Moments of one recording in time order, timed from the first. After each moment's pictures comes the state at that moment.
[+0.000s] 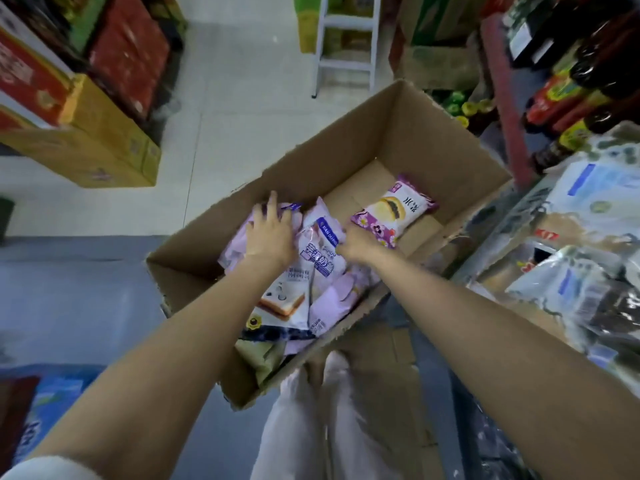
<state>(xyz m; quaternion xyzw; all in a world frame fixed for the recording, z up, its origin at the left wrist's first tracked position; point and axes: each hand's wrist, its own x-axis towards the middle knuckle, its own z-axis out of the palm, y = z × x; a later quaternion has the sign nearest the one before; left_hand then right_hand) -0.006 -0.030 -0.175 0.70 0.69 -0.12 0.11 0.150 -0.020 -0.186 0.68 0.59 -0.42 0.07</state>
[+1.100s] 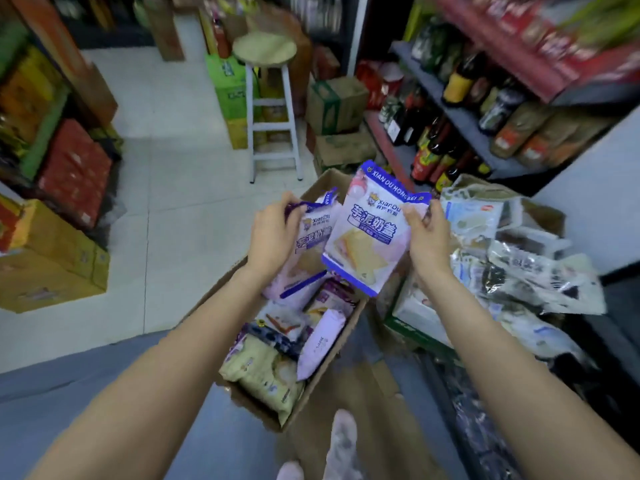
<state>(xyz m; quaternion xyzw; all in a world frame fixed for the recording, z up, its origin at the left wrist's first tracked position) 0.001 -0.023 0.003 0.71 0.54 0.35 0.30 0.198 -0.100 0.012 0.69 0.33 -0.27 -0.59</state>
